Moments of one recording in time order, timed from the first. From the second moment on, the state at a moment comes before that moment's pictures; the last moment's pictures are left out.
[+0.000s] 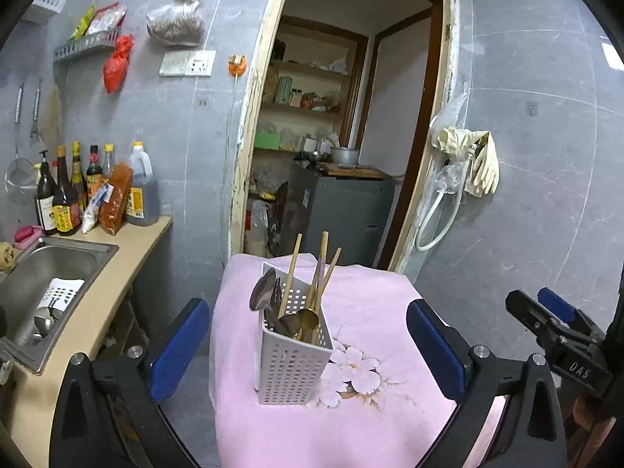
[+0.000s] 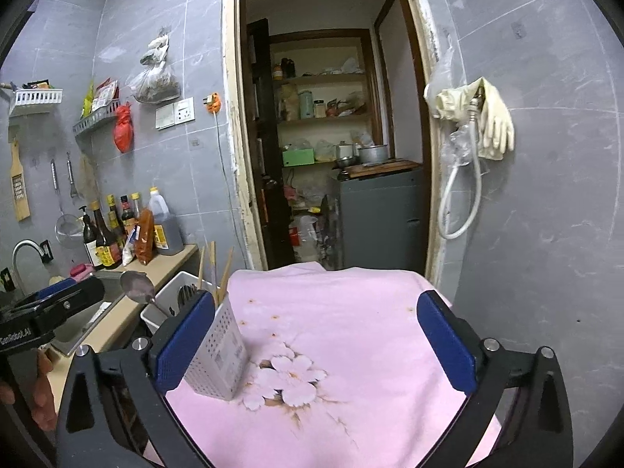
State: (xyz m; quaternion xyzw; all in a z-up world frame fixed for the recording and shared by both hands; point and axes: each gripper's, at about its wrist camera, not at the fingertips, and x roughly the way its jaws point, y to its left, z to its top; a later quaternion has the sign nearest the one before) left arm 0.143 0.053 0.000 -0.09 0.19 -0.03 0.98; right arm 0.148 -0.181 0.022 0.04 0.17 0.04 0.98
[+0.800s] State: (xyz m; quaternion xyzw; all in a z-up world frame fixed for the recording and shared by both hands) left arm 0.009 0.013 -0.032 -0.07 0.19 0.01 0.98; right arm 0.010 -0.227 -0.001 0.02 0.19 0.03 0.98
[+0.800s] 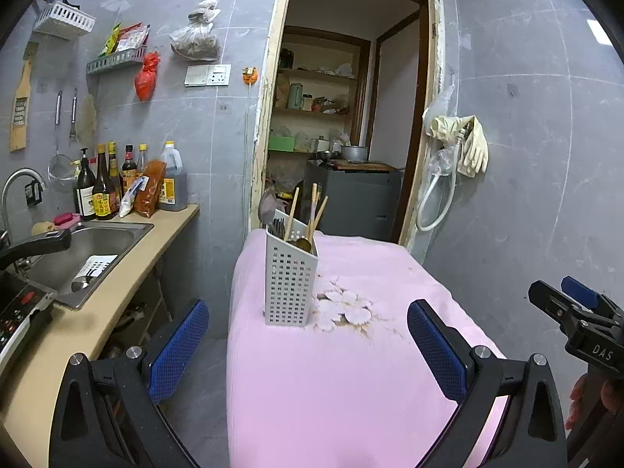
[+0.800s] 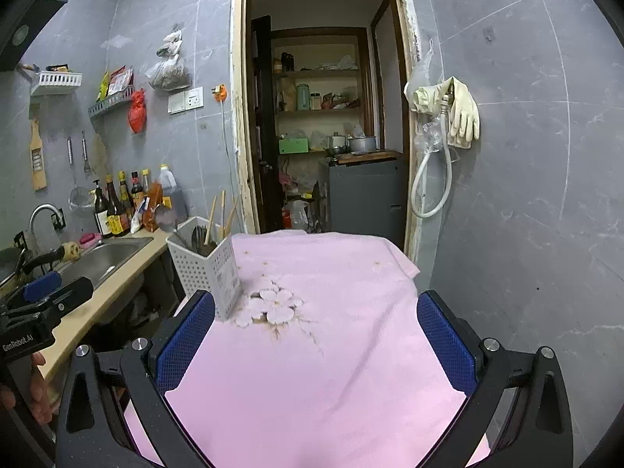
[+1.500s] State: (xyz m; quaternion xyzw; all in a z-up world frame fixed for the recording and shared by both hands) left arm -0.009 0.010 -0.041 -0.06 0.20 0.02 0.98; right arm -0.008 -0.231 -0.015 0.02 0.20 0.05 0.98
